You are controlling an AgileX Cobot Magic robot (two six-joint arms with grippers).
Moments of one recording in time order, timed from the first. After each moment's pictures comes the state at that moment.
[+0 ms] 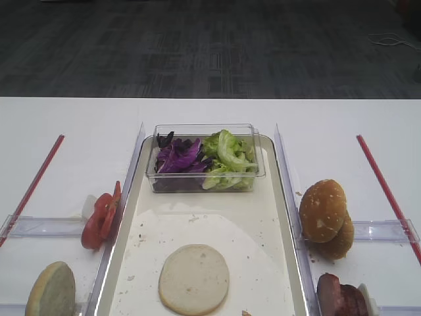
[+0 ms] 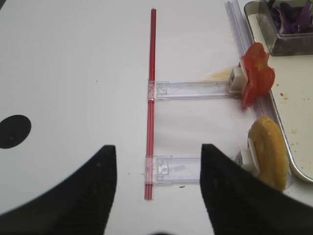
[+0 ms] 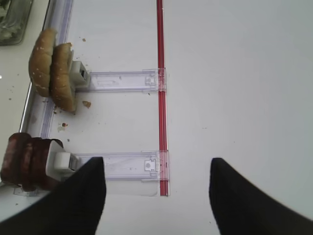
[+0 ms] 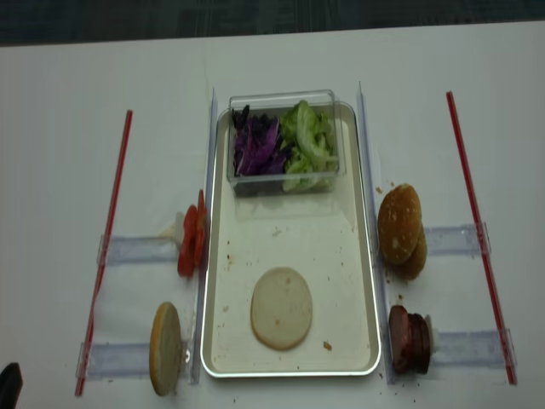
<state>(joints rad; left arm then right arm) 0.04 -0.02 -0.49 0.04 1.18 -0.04 0.06 0.20 -0.47 -0.01 1.12 0.08</state>
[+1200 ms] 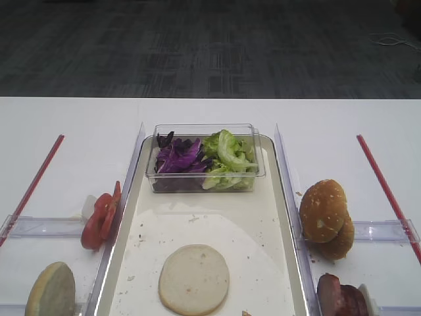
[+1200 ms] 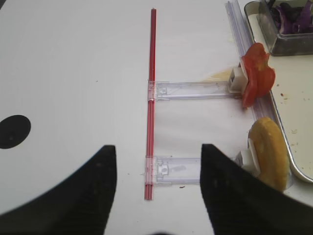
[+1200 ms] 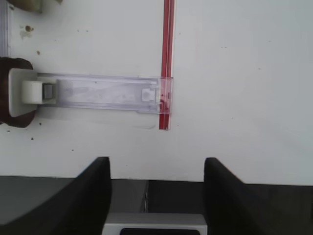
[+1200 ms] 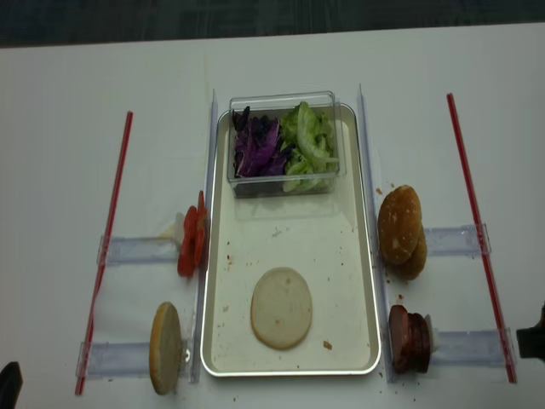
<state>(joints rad) 0.04 -0.02 -0.49 0.04 1.18 -0.04 0.06 0.77 -0.53 0.02 1.15 0.00</state>
